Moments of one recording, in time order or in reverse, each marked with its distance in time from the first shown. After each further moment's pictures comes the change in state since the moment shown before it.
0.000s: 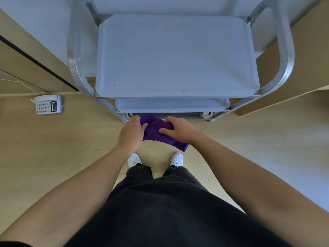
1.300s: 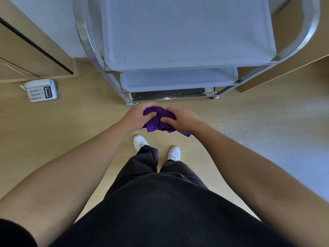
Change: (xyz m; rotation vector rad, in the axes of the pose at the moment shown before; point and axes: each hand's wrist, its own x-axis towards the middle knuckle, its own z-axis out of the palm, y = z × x) left_hand -0.024 -0.071 -0.029 -0.493 -0.404 0.219; right_hand -0.016 -0.053 0.083 -0.077 0.028 0.074
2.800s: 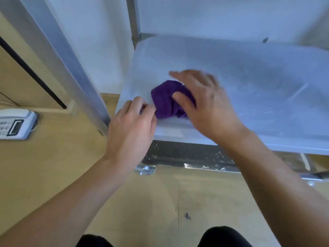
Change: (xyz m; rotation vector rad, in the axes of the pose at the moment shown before) left_hand 0.264 -0.281 0.006 0.946 1.044 0.338; right_hand 0.372 0.089 0.098 -0.176 0.790 -0.490
